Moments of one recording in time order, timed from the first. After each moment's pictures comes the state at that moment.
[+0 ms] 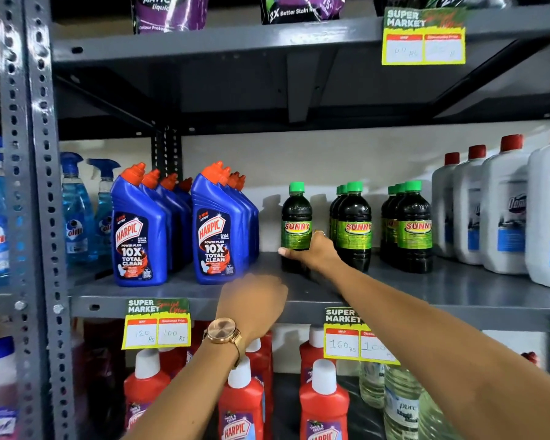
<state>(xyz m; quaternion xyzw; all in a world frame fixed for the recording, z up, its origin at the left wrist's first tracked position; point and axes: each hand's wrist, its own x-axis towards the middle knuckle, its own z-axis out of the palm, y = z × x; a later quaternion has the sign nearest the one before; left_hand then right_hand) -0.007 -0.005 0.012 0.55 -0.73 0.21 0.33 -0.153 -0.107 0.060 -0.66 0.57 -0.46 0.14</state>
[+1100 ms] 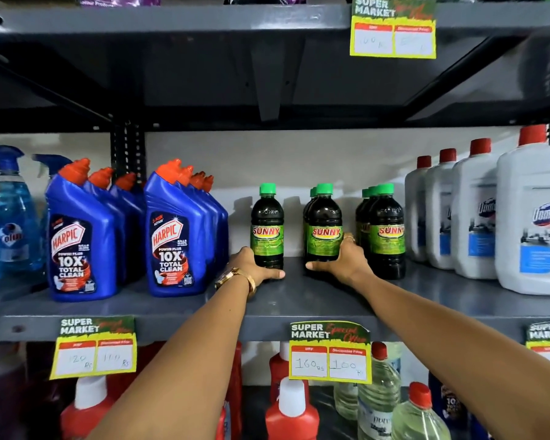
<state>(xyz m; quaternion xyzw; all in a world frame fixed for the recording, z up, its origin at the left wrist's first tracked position) -0.051 -0.120 0.048 0.58 -0.67 -0.19 0.42 -0.255 -0.114 0.048 -0.62 0.60 -0.50 0.09</state>
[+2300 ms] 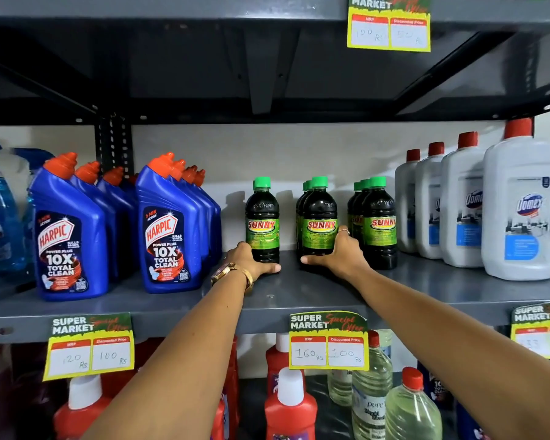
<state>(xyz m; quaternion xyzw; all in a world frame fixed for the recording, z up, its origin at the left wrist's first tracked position) -0.050 -0.121 0.048 0.59 -0.69 -0.17 0.38 -0.250 -0.100 0.048 -0.61 0.62 -0.48 0.06</state>
